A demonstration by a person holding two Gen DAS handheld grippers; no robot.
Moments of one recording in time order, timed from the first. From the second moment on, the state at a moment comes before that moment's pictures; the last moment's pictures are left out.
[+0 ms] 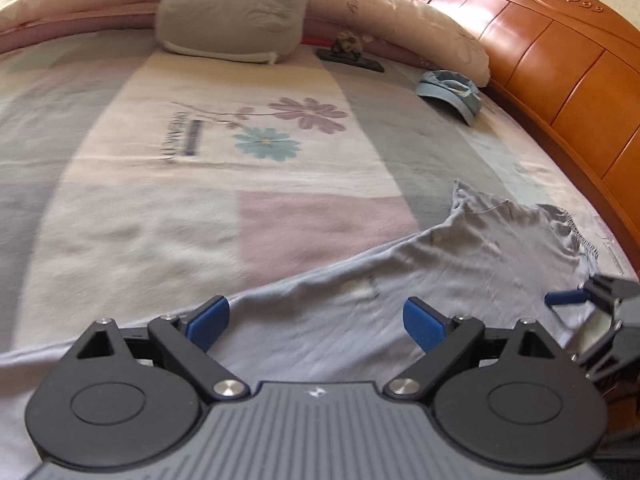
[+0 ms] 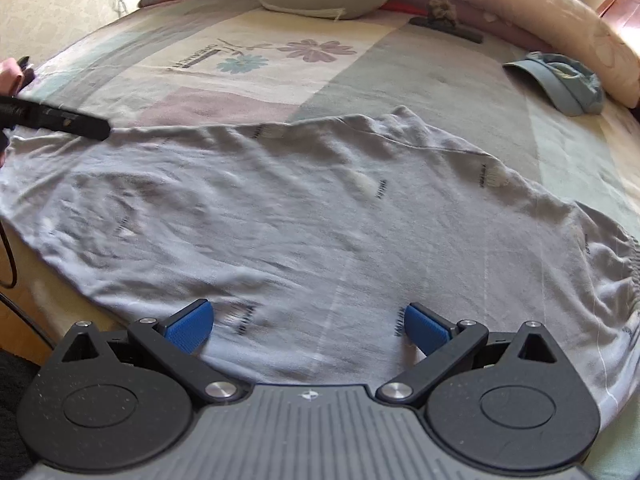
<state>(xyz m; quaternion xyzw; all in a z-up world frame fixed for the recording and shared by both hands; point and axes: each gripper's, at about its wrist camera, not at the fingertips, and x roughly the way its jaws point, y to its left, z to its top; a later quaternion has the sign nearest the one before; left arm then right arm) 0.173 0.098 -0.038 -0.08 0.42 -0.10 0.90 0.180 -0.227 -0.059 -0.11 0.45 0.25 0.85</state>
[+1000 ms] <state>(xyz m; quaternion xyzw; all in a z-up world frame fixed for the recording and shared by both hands) 0.143 0.216 -0.065 -0.13 0.40 0.04 0.90 0.205 -0.087 -0.068 -0.15 0.43 0.32 0.83</state>
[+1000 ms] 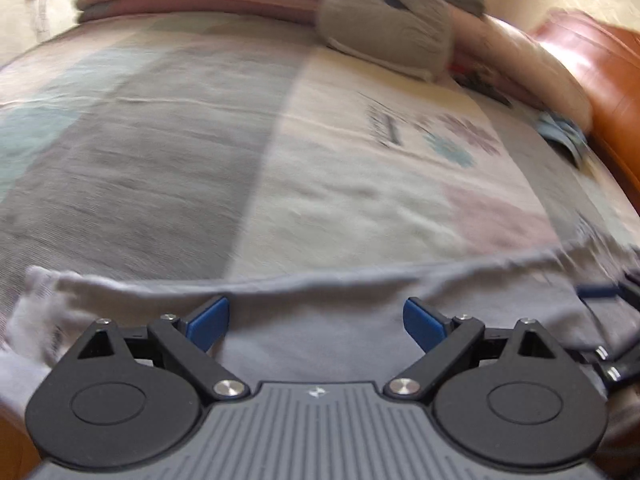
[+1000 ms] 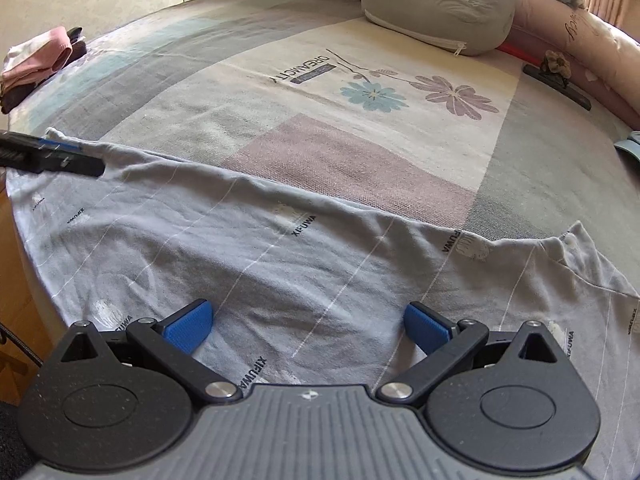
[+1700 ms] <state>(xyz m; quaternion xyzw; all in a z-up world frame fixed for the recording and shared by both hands) 0.080 0.252 -0.045 -0.15 0.40 0.08 0.90 0.206 -0.085 -0.067 -0.16 0.44 0.31 0.83</state>
